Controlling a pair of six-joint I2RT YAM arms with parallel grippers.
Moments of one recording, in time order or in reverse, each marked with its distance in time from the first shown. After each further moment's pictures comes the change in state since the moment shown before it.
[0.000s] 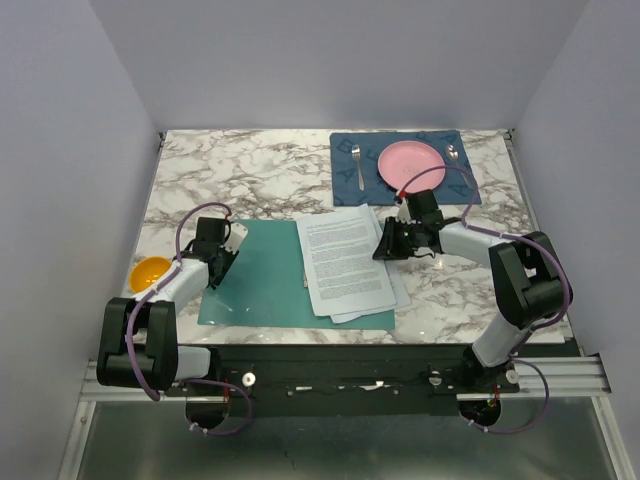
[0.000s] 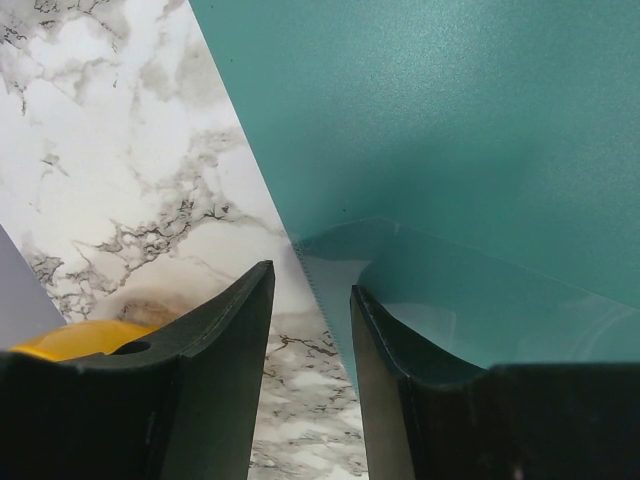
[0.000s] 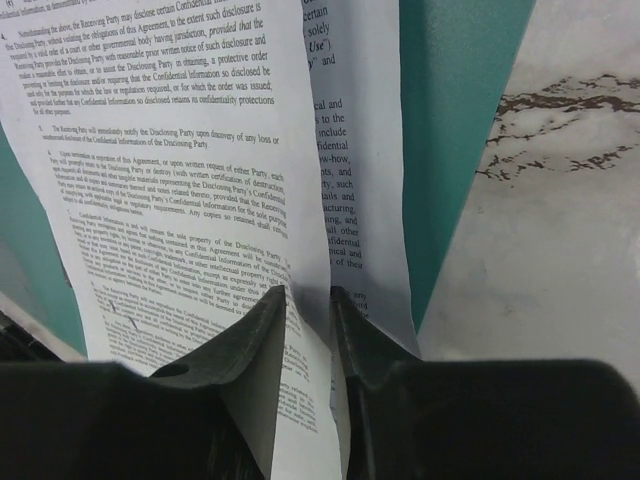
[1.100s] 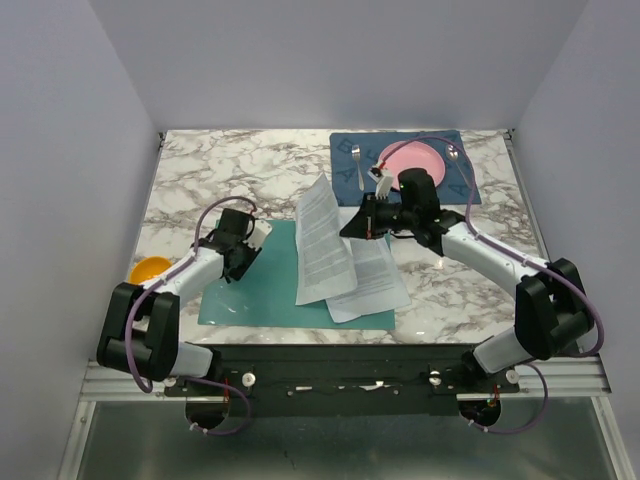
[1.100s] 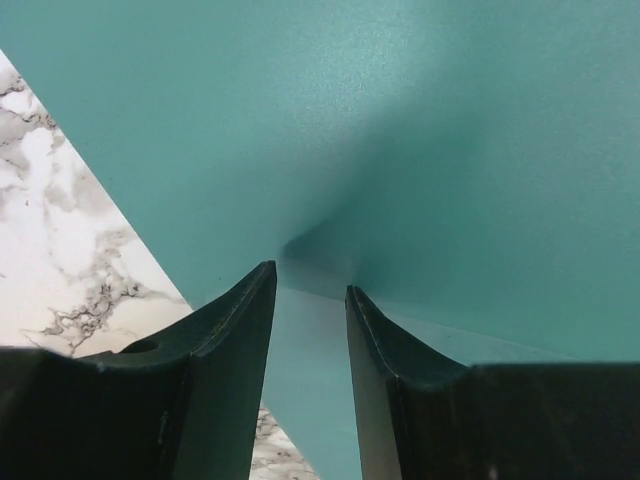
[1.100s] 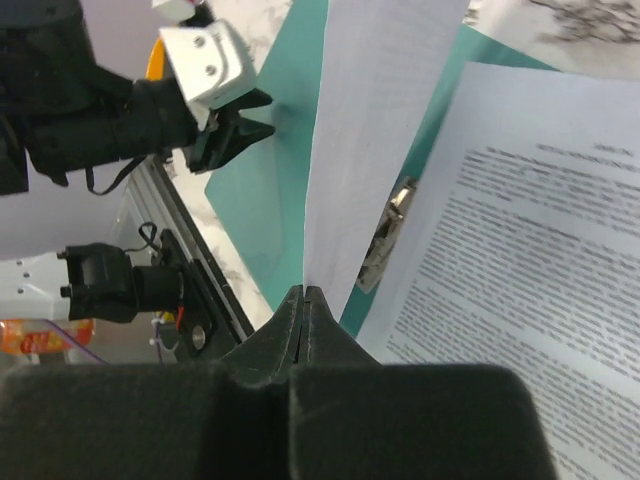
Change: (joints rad) left arm -0.163 0.067 0.098 -0.086 0.075 -0.075; right arm 0.138 -0.197 0.089 0.165 -0.263 0.074
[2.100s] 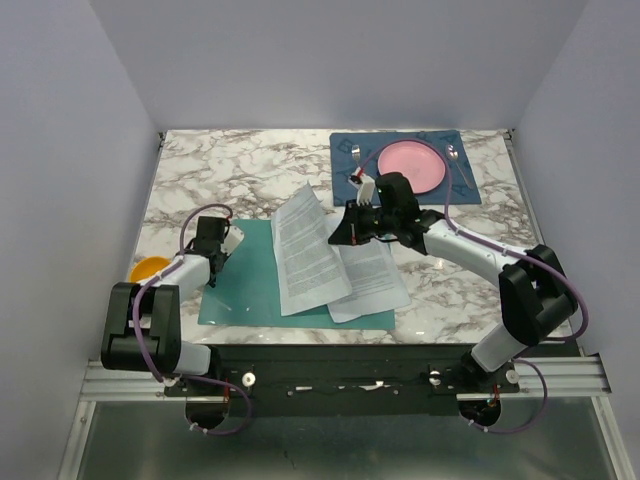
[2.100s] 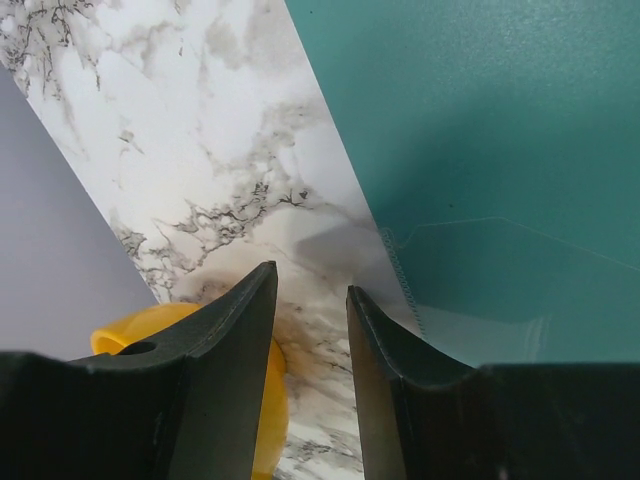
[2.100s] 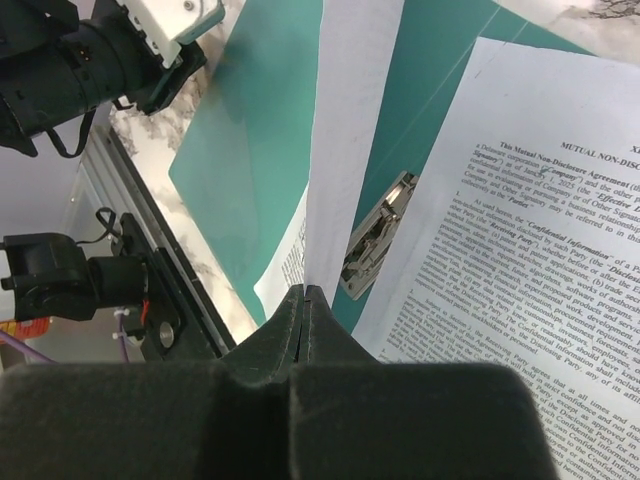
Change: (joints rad) left arm 0.189 0.017 -0.096 0.151 -0.243 0.228; right arm 0.114 0.106 0.073 -0.036 0.089 -0.058
